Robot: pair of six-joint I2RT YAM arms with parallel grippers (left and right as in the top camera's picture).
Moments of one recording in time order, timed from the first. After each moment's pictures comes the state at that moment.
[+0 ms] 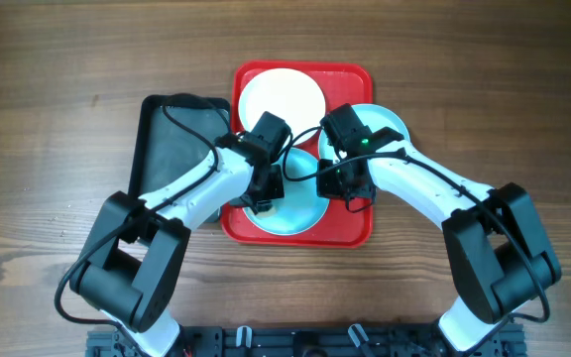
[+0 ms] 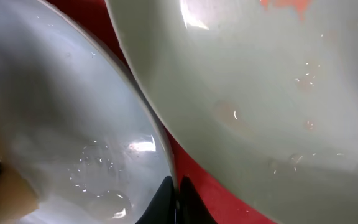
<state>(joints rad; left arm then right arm) -0.54 1.82 1.08 -0.72 0.02 -0.65 0.51 1.83 1.10 -0.68 -0.19 0.57</state>
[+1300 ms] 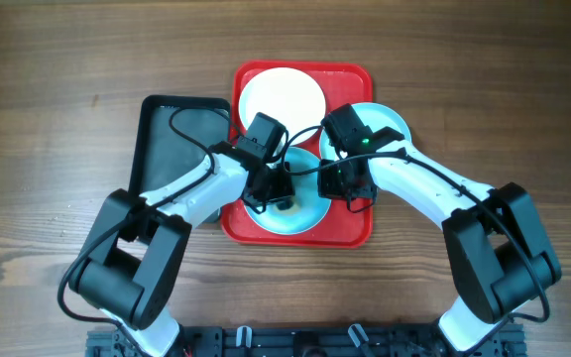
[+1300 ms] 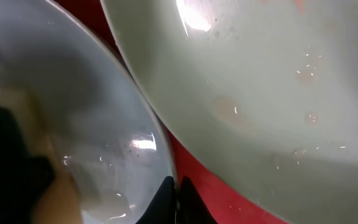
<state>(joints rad) -0.52 1.83 1.01 -0.49 0.32 -0.65 0.50 1.83 1.10 -0.68 -0.18 0.57</state>
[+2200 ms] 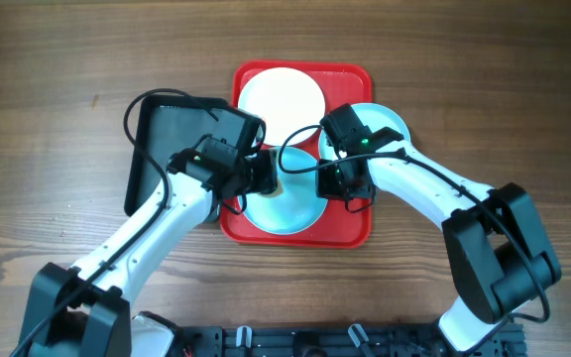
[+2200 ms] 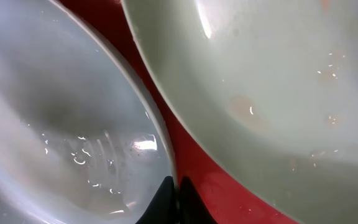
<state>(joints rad) -0.46 1.52 0.98 -0.58 0.18 -0.59 0.51 1.83 1.10 -0.68 -0.21 0.57</state>
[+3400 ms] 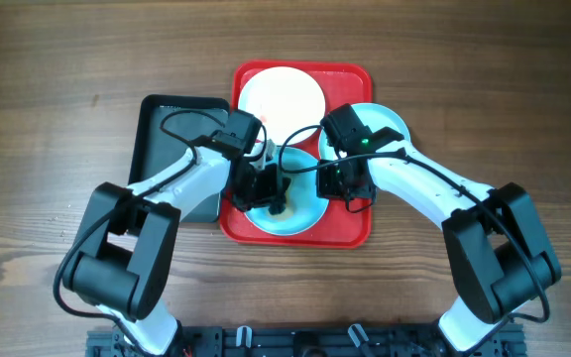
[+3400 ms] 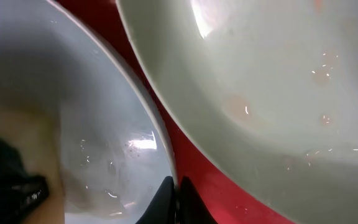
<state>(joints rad) -0.41 1.84 1.00 -0.58 0.52 -0.48 0.51 1.83 1.10 -0.68 -0.20 0.56</state>
